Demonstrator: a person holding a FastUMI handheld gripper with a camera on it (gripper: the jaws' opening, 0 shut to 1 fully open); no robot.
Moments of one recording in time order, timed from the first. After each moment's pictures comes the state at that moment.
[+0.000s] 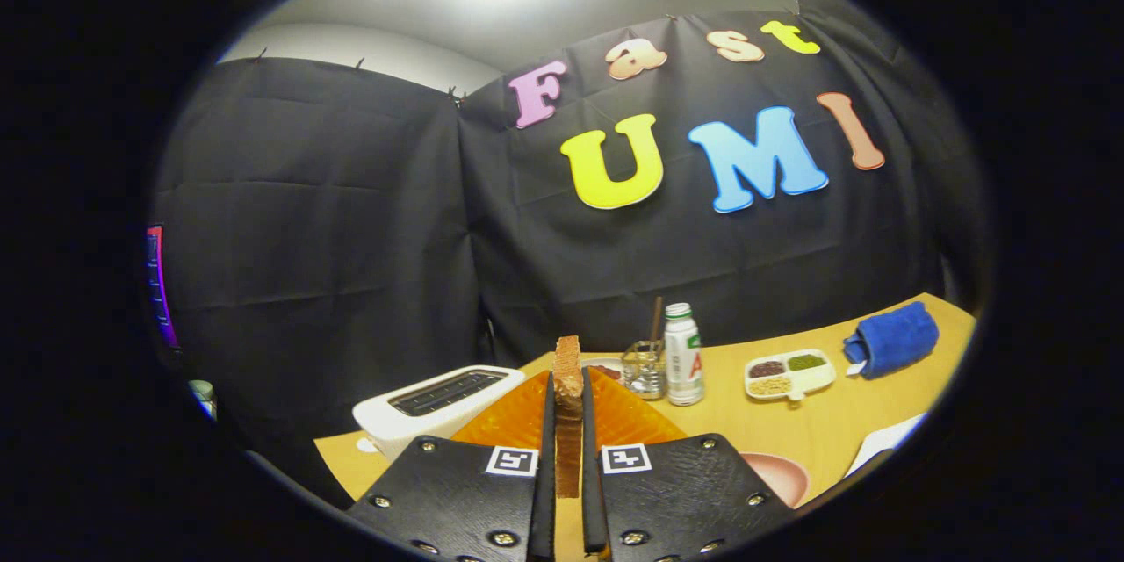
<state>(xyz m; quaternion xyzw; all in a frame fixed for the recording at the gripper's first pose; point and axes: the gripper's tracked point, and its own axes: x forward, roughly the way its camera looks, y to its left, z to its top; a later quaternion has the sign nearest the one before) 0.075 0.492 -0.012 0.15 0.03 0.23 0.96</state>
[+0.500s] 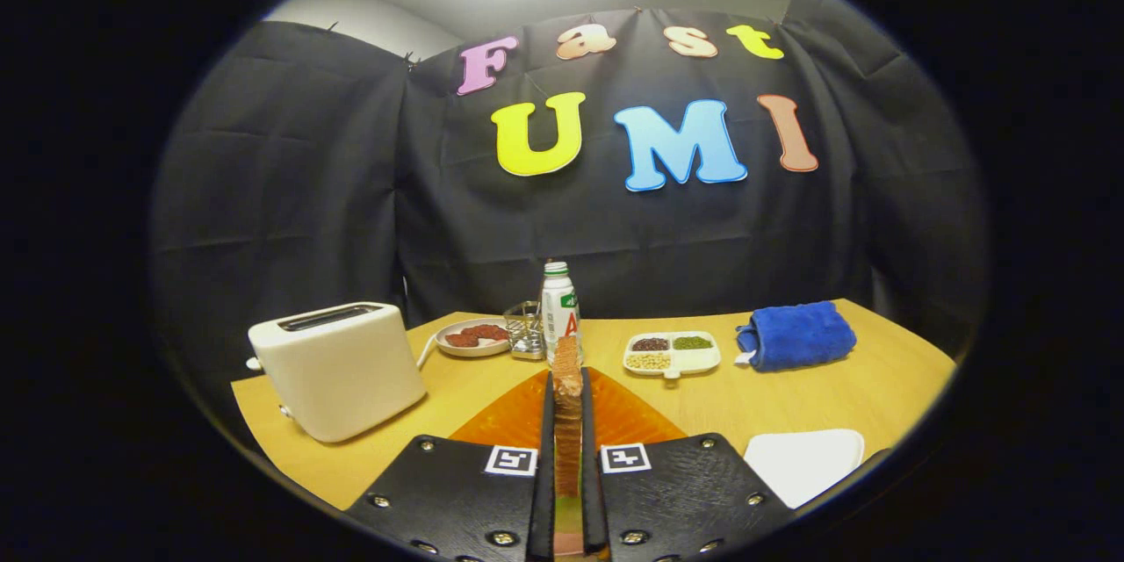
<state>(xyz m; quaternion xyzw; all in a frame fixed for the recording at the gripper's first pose) 0.082 0.401 -0.086 0.07 0.07 0.14 0.98</state>
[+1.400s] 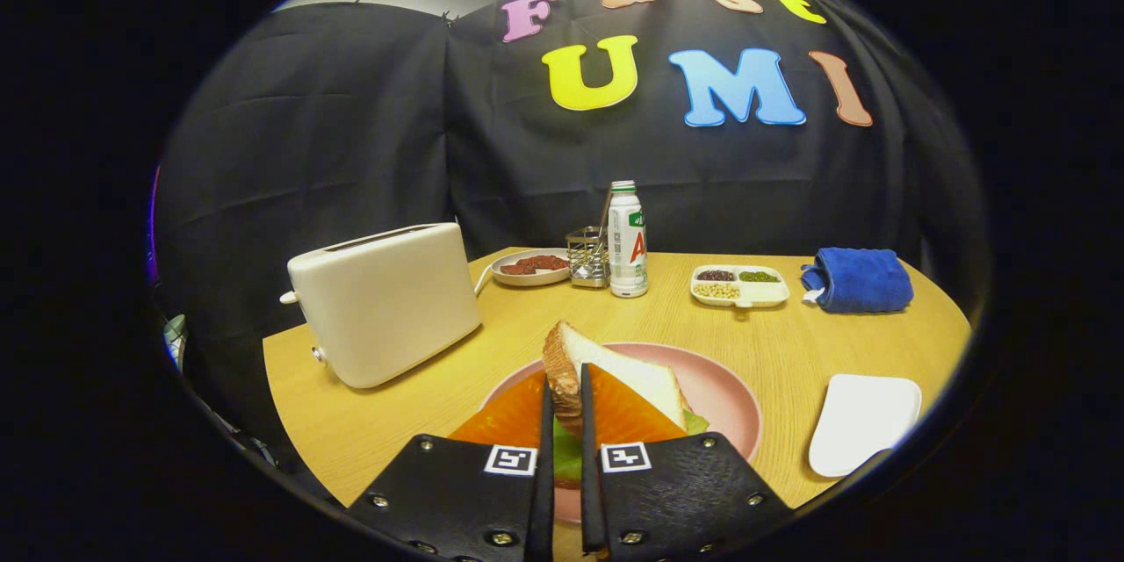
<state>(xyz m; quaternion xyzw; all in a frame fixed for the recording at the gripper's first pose) 0.044 0.473 -0.143 0.08 0.17 0.25 0.95</state>
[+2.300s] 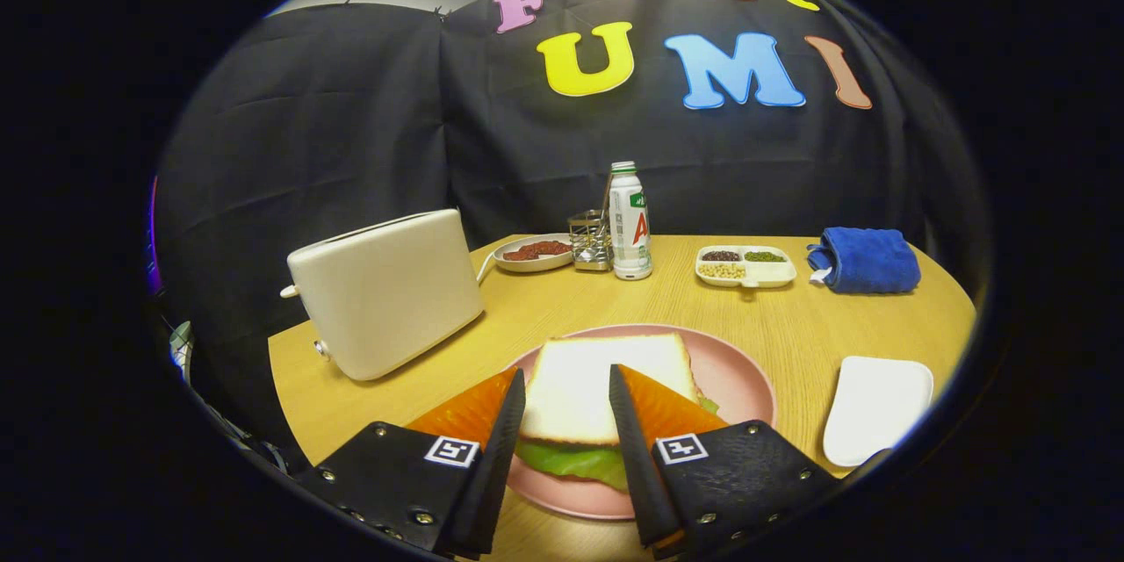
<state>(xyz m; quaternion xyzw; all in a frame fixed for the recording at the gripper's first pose) 0.045 0.466 -0.142 0.09 0.17 0.25 0.95</state>
